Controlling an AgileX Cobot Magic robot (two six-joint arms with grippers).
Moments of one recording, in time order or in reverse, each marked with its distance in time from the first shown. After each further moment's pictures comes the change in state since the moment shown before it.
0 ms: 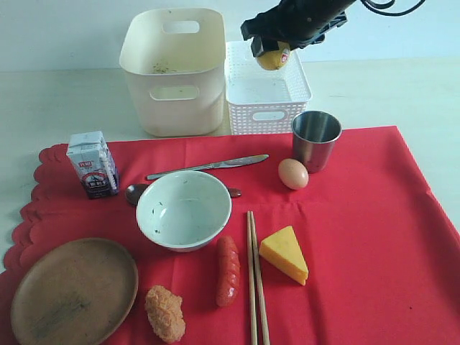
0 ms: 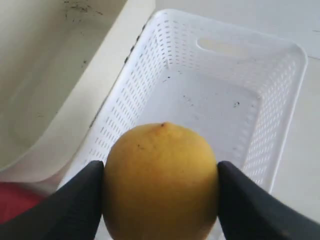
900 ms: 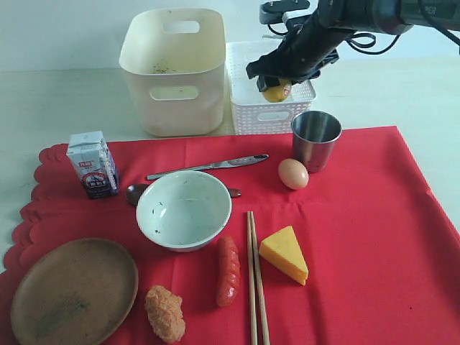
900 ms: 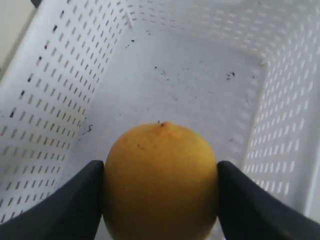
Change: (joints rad) left arm 0.000 0.000 0.000 0.000 0.000 0.000; right arm -0.033 0.221 -0.117 -0.027 -0.002 -0.011
